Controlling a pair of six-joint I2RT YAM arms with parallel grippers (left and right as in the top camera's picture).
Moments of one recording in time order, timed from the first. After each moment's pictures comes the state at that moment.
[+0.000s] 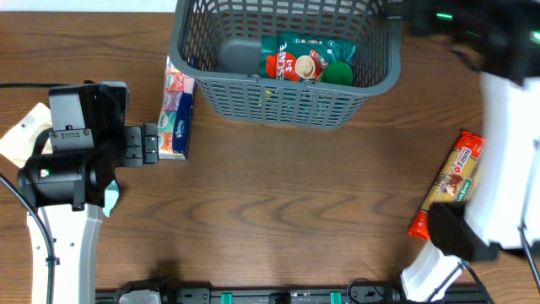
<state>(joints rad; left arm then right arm) 0.06 1.17 1.27 -1.06 -0.06 0.09 0.03 1.89 2.70 -1.51 -0.02 0.11</state>
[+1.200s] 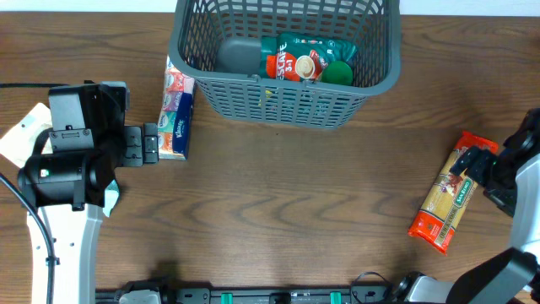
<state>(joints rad) 0.06 1.17 1.27 -1.06 -0.06 0.09 -0.57 1.48 1.14 -1.09 0.07 0.20</state>
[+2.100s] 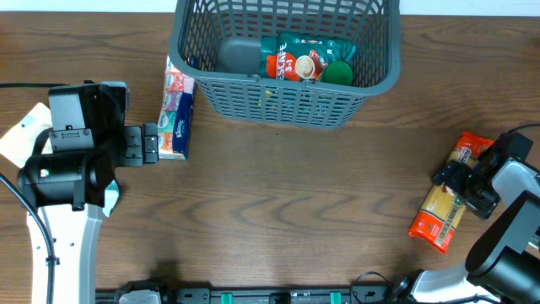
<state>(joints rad) 0.06 1.17 1.27 -1.06 -0.06 0.09 -0.61 1.71 0.89 -0.61 0.01 0.15</state>
